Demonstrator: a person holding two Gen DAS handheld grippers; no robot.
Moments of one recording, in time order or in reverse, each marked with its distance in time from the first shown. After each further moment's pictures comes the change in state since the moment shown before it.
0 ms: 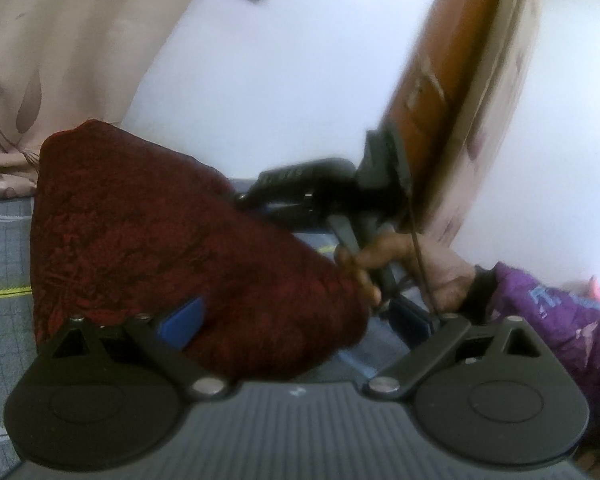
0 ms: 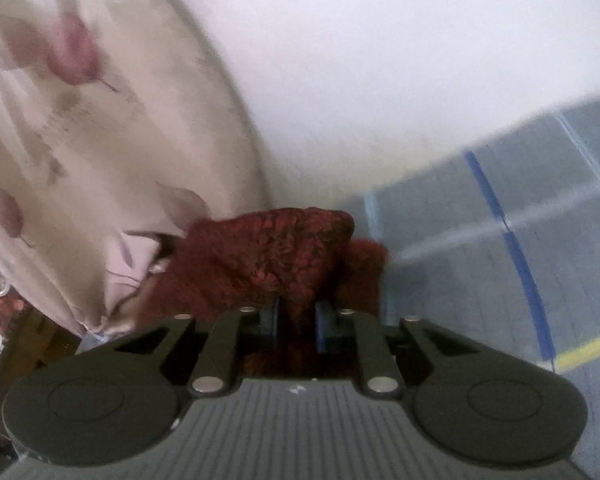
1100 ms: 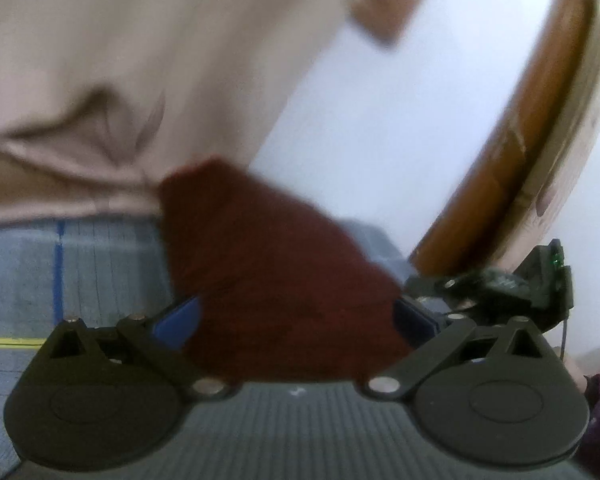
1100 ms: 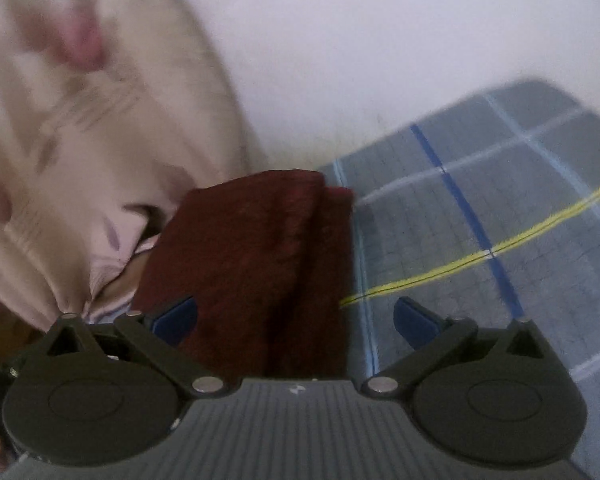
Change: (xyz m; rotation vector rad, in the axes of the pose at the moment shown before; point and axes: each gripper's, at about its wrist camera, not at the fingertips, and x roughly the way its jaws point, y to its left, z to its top) left arm -0.023 0.087 0.045 -0.195 -0.008 0.153; right arm -0.061 0.033 -0.048 0.066 -0.016 -0.087
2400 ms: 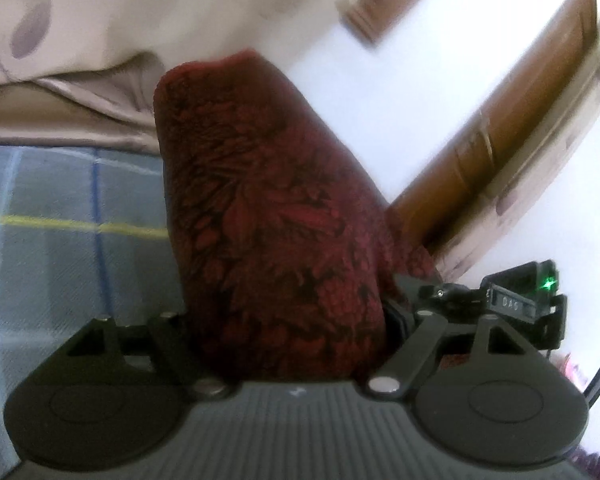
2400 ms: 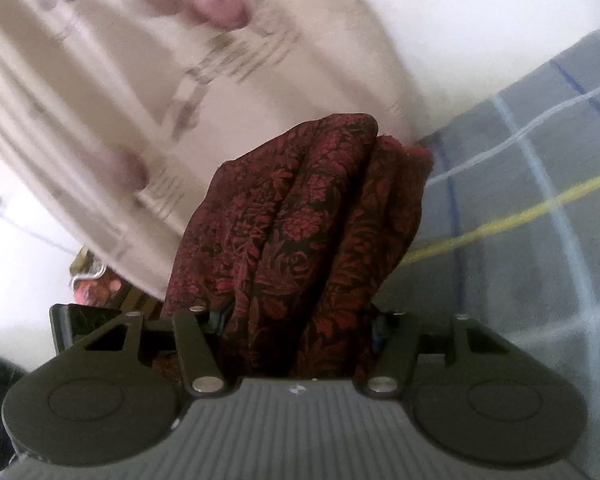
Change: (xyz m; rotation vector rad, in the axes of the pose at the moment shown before) left arm -0.123 -0.013 -0.054 -0.113 0.081 -0.082; right arm -0.035 0.100 -0.071 -0.036 0.083 0.347
